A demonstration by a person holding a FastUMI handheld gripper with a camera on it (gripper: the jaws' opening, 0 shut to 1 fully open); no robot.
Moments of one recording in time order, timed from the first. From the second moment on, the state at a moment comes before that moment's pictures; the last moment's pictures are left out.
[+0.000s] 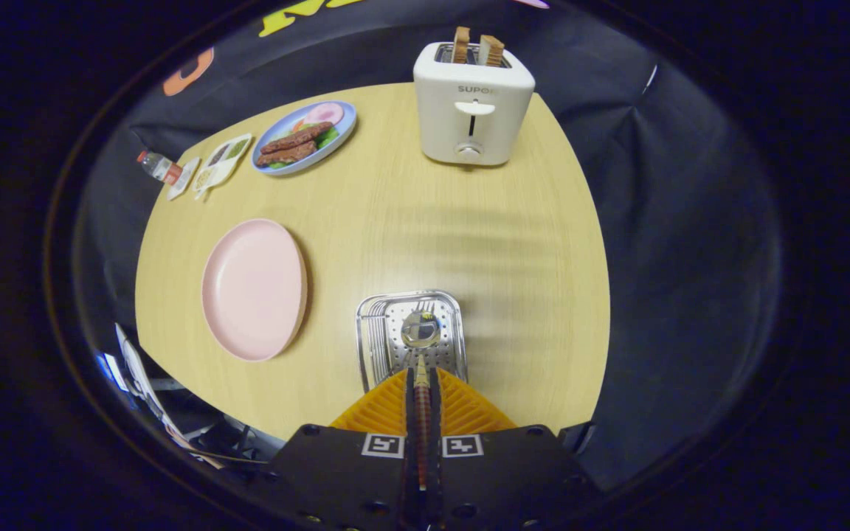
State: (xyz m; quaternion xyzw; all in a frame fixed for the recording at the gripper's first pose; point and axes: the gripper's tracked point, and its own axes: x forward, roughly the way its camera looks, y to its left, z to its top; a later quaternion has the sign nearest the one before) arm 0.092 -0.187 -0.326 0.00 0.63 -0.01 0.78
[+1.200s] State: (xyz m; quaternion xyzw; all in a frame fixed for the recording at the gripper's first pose) arm 0.092 -0.043 -0.084 -0.02 0.17 -0.01 0.99
